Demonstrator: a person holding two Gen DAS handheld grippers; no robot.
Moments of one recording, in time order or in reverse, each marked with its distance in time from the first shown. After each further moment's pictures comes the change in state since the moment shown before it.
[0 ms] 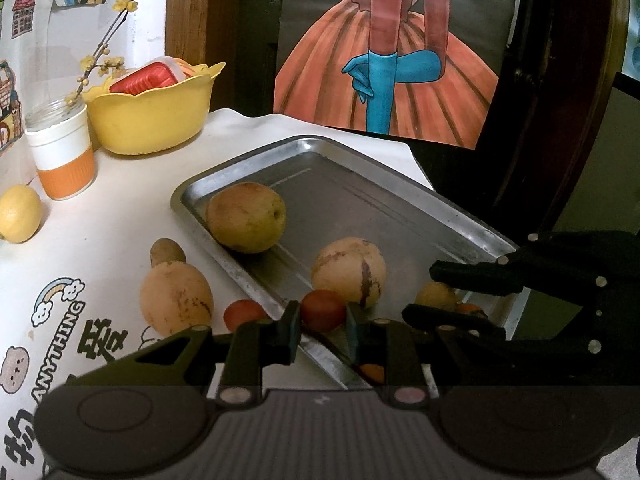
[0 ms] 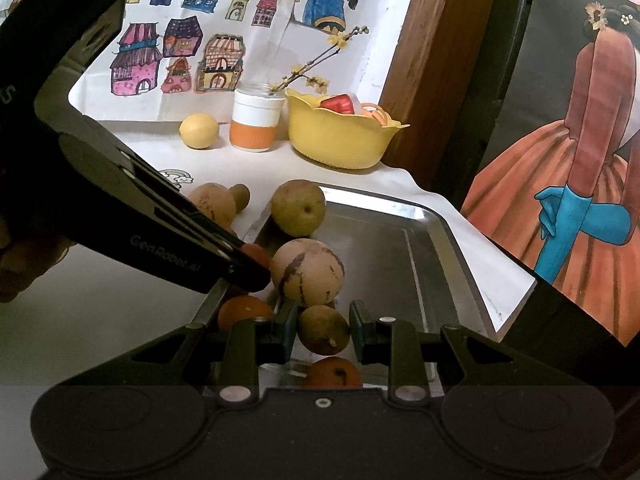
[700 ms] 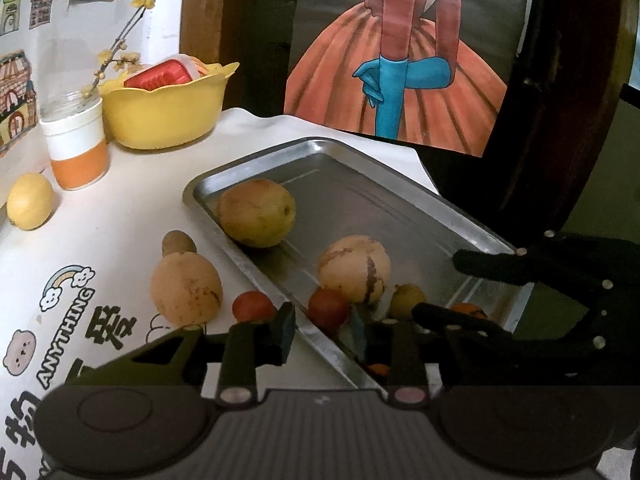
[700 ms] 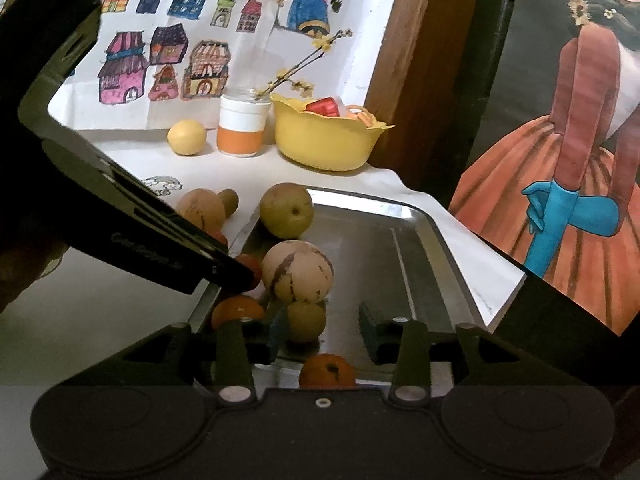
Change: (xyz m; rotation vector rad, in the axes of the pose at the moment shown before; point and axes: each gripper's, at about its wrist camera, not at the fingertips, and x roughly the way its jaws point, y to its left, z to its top) left arm -0.010 0.003 -0.004 -0.036 -0.012 0.016; right arm -0.008 -0.002 -0.002 0.041 -0.022 -0.041
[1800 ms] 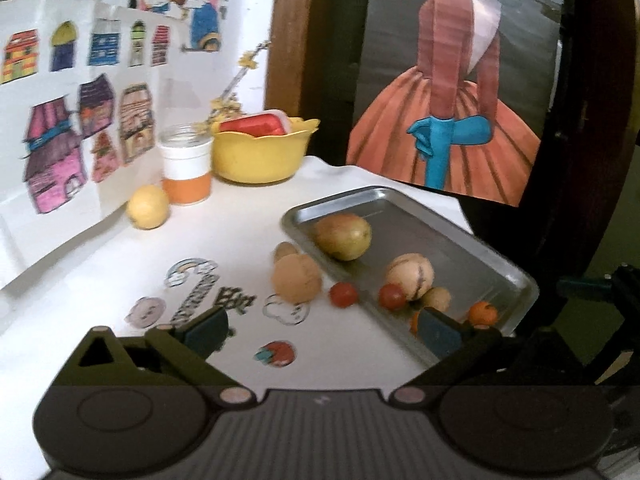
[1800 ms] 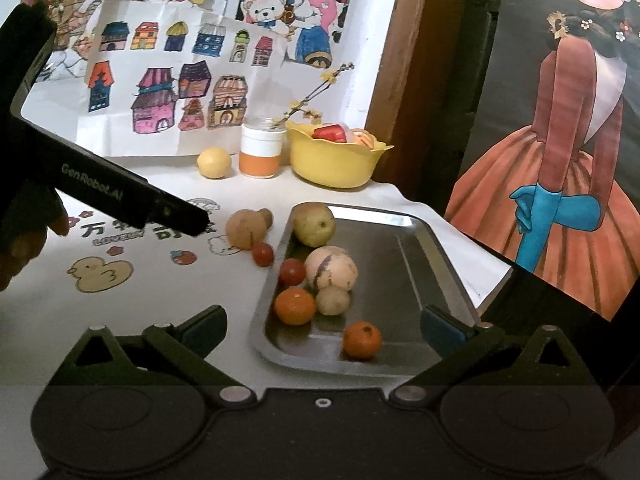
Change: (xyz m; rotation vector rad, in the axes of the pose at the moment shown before) left arm -0.105 0.025 -0.034 -0.074 -0.146 0.155; right arm -0.082 0.030 -0.005 0.031 -0.024 0.010
